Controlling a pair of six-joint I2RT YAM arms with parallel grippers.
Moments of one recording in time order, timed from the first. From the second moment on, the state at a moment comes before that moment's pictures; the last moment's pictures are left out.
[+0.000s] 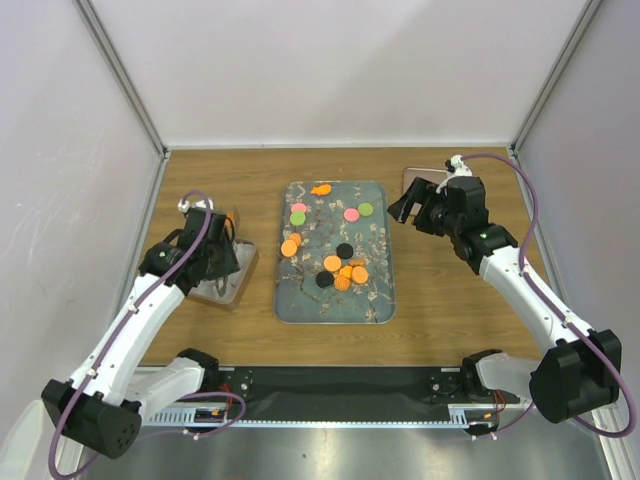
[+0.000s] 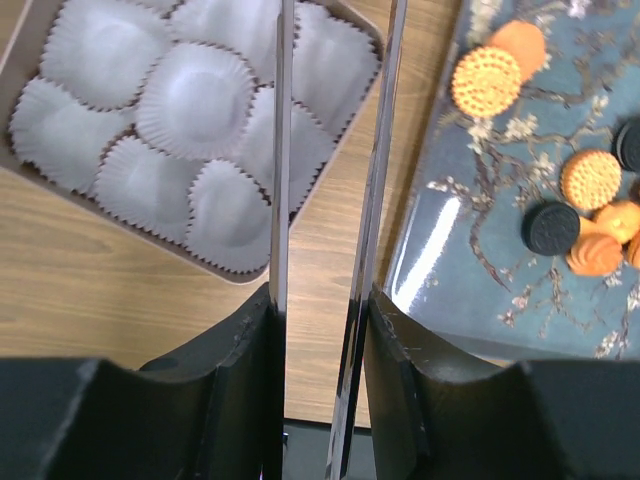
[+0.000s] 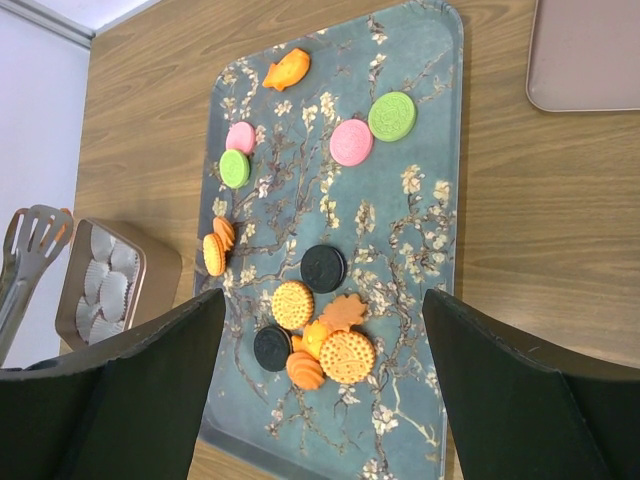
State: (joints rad) left arm -0.37 1.00 1.01 -0.96 -0.26 -0.57; right arm 0.30 1.20 0.97 -0.25 -0.14 0.59
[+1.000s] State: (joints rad) left arm -0.03 1.00 0.85 -0.83 -0.16 -0.53; right arm 0.31 1.21 0.97 -0.25 -0.16 0.59
